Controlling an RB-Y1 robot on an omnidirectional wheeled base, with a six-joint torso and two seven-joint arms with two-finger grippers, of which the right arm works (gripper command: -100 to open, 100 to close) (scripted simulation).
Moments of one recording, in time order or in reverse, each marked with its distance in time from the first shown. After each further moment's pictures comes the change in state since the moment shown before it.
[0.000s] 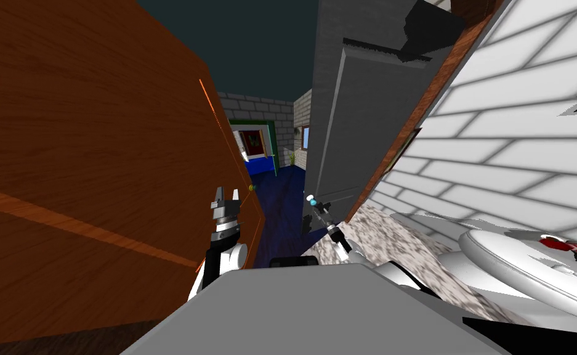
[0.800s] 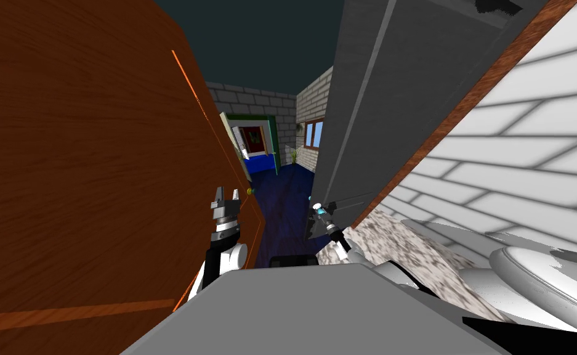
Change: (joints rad) arm -0.006 0.008 -0.011 -0.002 -0.008 0.011 0.015
